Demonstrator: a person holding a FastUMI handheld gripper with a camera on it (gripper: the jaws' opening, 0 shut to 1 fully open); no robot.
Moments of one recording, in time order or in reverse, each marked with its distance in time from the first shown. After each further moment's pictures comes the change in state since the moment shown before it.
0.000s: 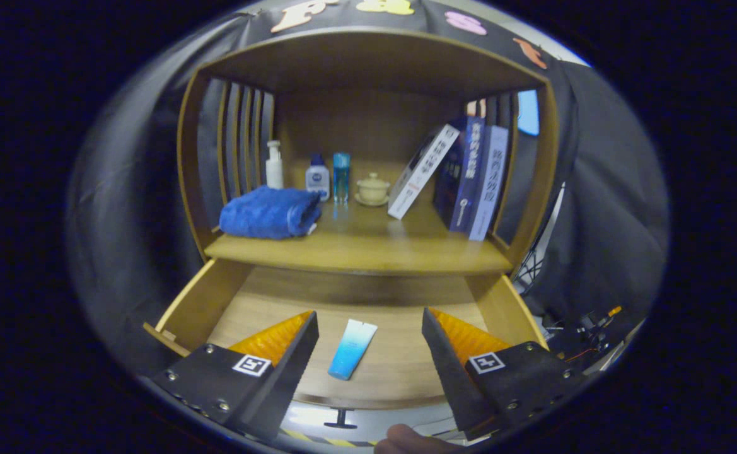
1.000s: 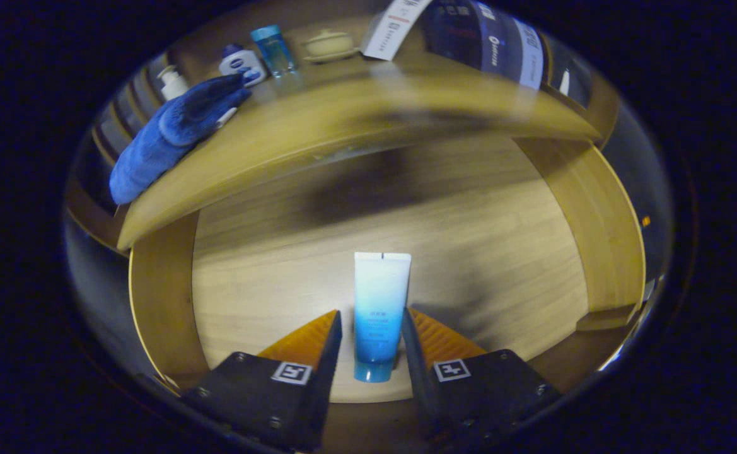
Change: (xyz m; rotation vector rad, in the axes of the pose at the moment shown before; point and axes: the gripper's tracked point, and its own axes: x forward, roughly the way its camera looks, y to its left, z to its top) arm 0.095 0.039 -0.110 0.291 0.641 -0.022
